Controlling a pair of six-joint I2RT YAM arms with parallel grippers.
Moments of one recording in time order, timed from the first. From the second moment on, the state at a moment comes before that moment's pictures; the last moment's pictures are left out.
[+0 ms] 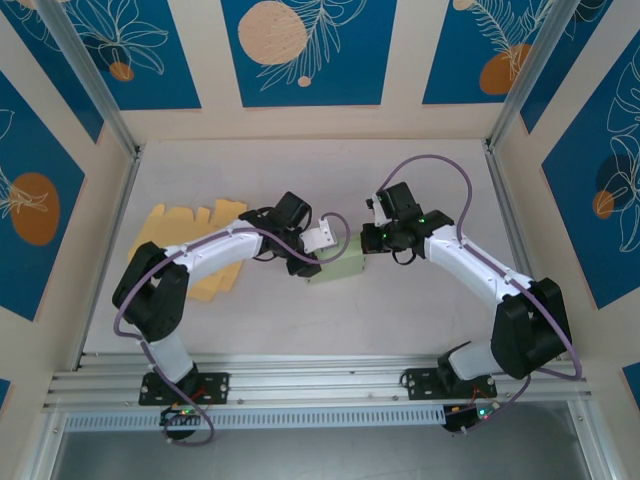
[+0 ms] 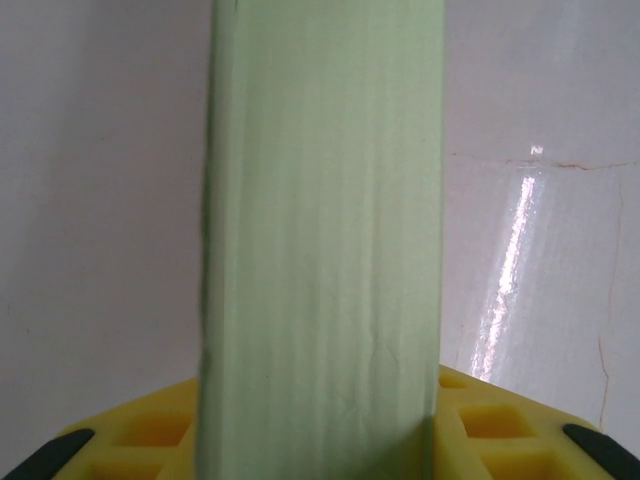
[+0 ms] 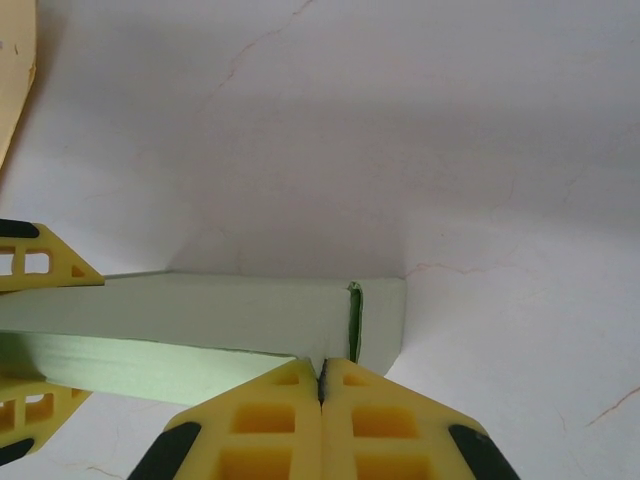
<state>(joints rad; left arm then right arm) -0.69 1.74 1.23 -0.60 0.31 0.51 0.46 1.41 1.04 -0.63 -0.15 0.35</state>
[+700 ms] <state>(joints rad) -0.67 1.71 1.20 -0.54 0.28 0.39 0.49 1.39 0.96 -0.58 -0.11 0.37</state>
